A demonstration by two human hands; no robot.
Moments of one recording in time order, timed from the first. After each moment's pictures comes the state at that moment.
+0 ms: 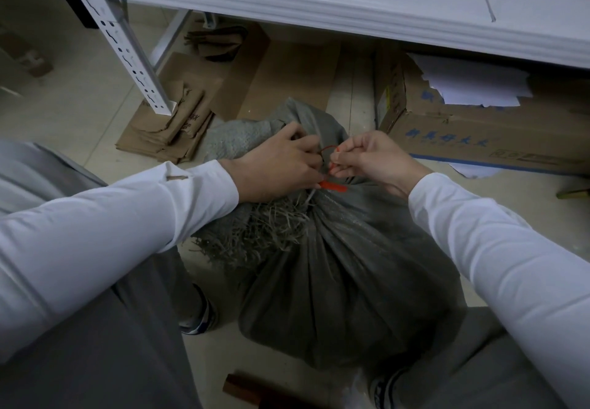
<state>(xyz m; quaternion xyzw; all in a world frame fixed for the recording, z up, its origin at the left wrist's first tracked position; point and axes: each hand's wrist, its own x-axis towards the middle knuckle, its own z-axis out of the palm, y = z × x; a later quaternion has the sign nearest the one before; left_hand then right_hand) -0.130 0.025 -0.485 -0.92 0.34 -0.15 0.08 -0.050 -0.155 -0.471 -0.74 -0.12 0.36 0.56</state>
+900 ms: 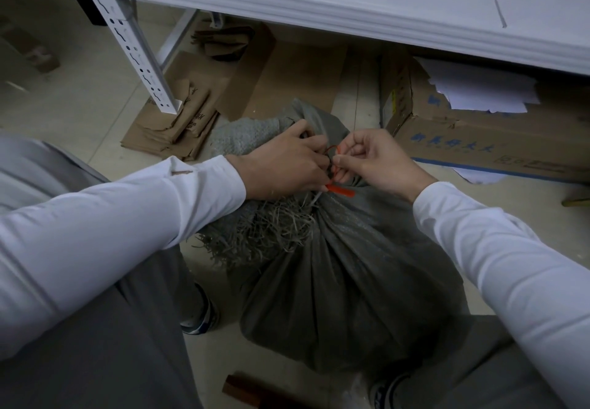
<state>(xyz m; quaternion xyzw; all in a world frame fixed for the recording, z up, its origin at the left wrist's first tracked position) -0.123 0.029 -0.481 -0.93 0.35 -0.13 0.05 -0.055 -0.151 -0.465 -0.77 -0.25 0.30 0.51</state>
